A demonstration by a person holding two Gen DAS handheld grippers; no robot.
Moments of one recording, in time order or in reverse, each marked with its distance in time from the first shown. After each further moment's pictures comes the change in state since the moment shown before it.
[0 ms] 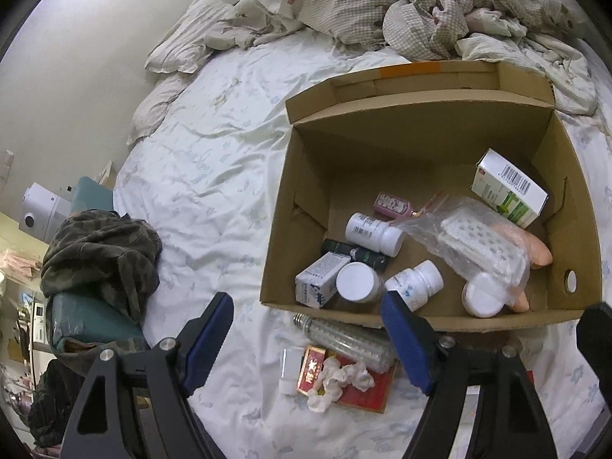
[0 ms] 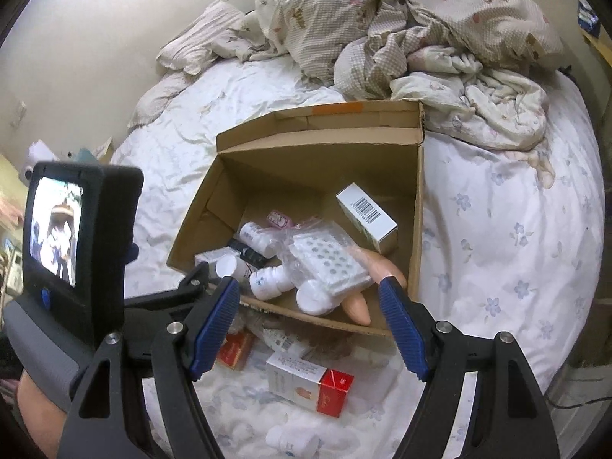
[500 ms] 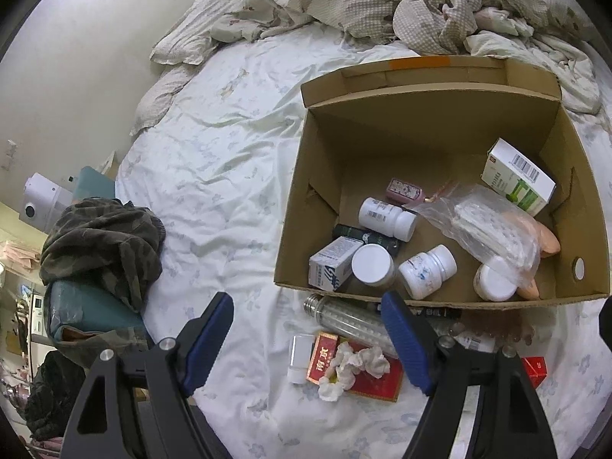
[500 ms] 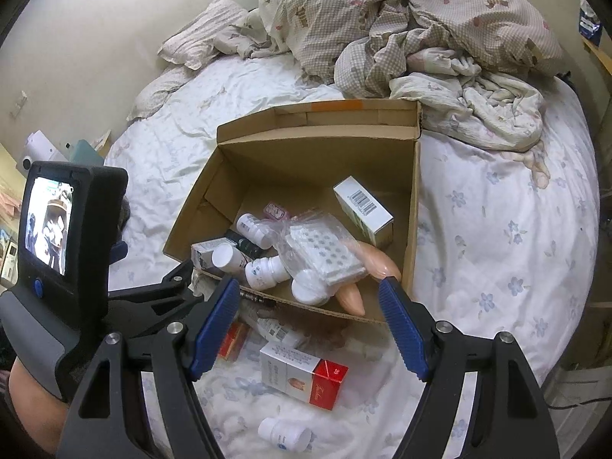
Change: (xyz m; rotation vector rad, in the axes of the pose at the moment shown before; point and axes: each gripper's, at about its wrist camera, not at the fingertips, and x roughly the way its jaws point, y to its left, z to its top) left arm 0.002 0.012 -0.014 -0.020 0.014 -0.009; right arm -0.002 -0.001 -0.009 -0.022 0.005 -0.013
